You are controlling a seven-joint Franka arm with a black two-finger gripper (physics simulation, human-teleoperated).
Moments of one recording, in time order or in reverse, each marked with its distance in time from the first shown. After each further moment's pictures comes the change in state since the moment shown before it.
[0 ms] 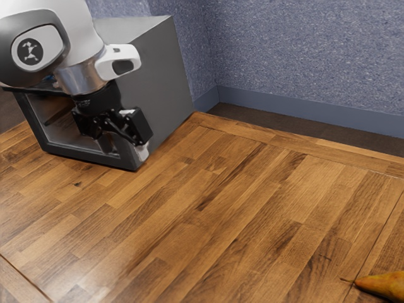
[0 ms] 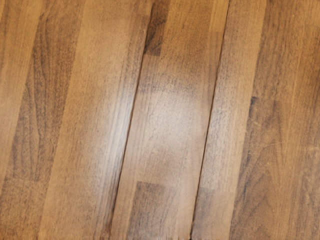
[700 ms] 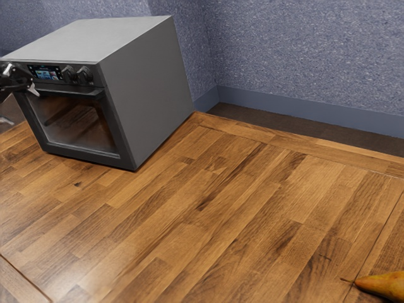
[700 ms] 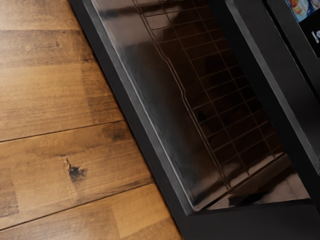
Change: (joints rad) arm 0.597 0.136 0.072 -0.011 -0.252 0.607 -0.400
